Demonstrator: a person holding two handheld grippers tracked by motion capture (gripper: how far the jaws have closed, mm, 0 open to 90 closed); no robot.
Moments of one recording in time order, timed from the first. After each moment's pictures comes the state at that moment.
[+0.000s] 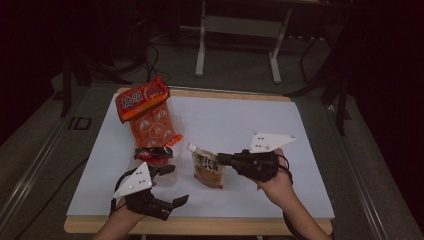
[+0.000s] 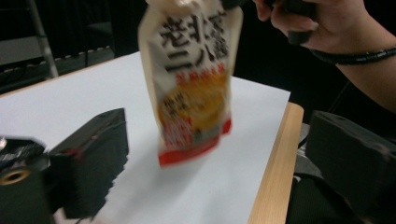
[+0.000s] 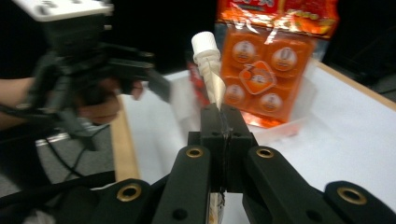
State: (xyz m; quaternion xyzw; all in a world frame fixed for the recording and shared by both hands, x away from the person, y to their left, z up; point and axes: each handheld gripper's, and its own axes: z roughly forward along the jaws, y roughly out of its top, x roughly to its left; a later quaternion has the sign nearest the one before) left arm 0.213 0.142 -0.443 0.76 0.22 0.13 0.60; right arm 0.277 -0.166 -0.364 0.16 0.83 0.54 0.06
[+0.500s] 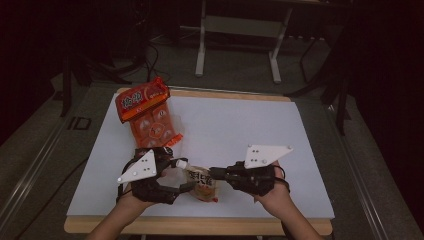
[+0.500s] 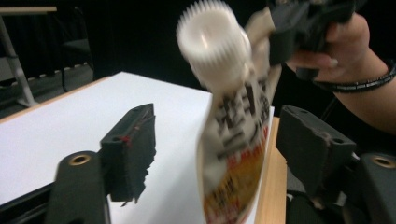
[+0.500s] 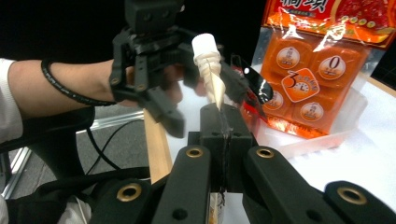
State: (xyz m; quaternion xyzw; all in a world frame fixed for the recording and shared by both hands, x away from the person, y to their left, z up) left arm 0.235 0.133 -0.423 0.76 0.17 0.11 0.62; right arm 0.250 -0.154 -0.361 0.12 0.83 0.54 0.03
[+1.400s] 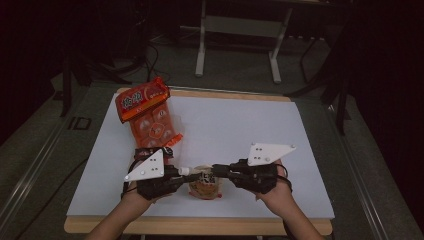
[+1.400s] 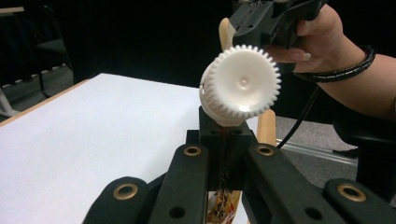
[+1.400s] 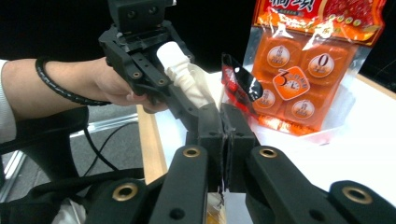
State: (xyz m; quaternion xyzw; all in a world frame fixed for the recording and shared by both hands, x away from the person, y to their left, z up) left arm 0.238 0.122 -0.415 0.78 0.13 0.10 0.61; right arm 0.255 -0.161 -0.363 0.13 0.83 0.55 0.04
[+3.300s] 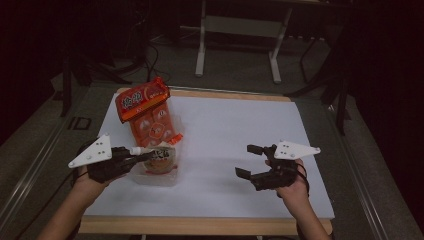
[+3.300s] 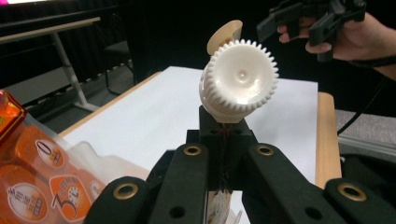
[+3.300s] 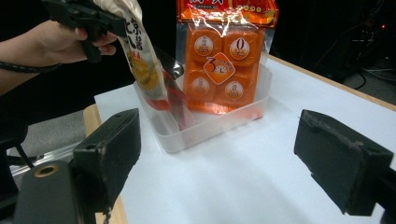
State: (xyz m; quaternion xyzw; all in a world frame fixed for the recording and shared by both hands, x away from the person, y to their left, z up) left arm 0.258 0.231 -0.409 0.77 0.17 0.18 0.58; right arm 0.281 -0.221 -0.398 0.21 0.79 0.57 0.09
